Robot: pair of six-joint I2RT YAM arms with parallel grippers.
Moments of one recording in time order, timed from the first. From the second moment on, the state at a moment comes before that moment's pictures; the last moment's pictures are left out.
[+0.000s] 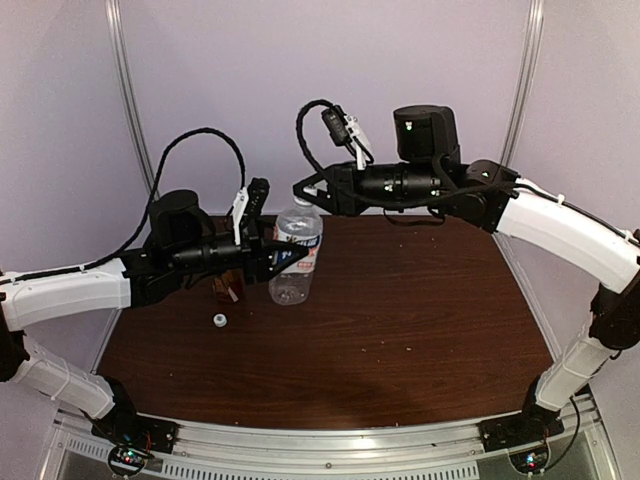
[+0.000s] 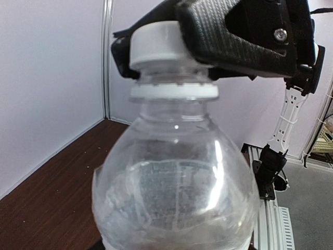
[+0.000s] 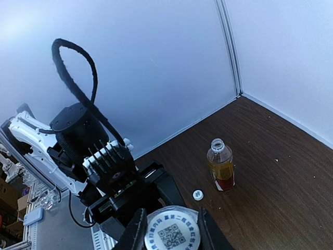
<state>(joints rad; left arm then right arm) -0.81 1.28 0.89 0.32 0.49 -0.07 0.95 1.59 1.69 -0.32 -0.27 0.29</state>
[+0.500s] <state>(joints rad) -0.80 1.28 0.90 0.33 0.96 -0.07 0.89 1.56 1.68 -0.37 -0.85 -0.05</state>
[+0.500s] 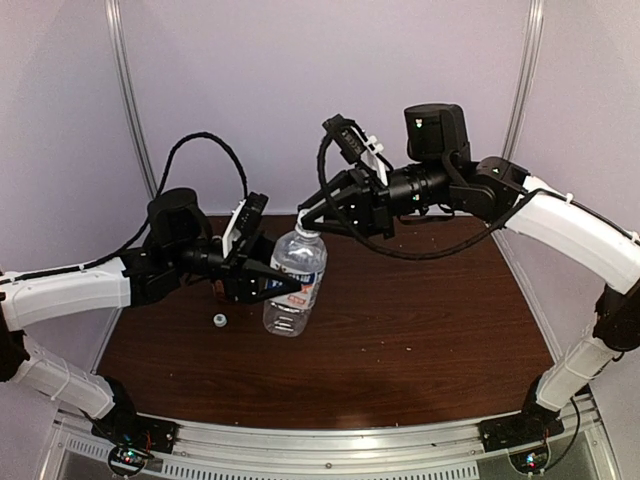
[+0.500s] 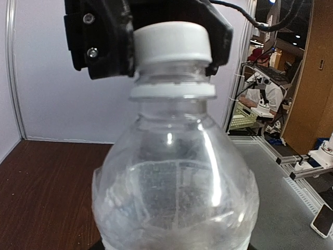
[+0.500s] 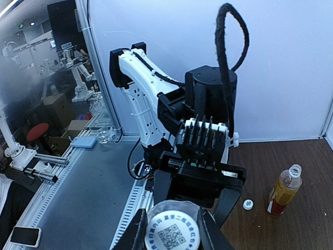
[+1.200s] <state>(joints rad) -0.81 1.31 0.93 0.35 1.11 -0.11 0.88 1.58 1.72 -0.44 -0.97 -0.16</state>
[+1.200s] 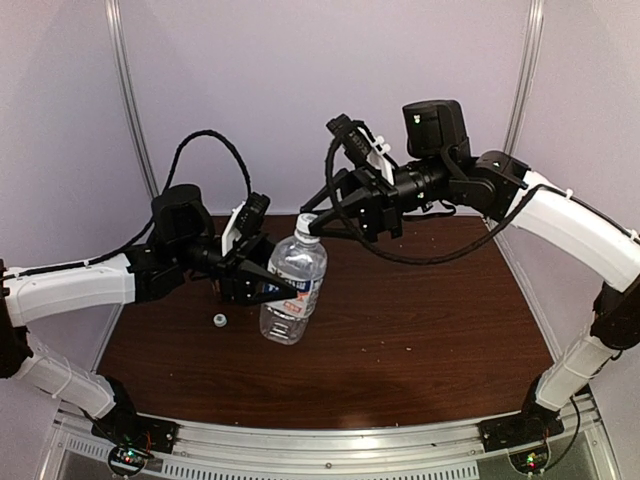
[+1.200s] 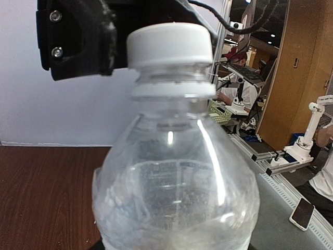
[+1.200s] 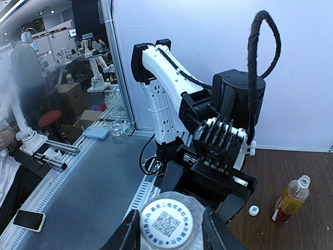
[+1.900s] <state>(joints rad) -0.81 1.31 0.93 0.37 0.99 -0.12 0.89 1.52 1.70 -0.41 -0.82 -0.06</state>
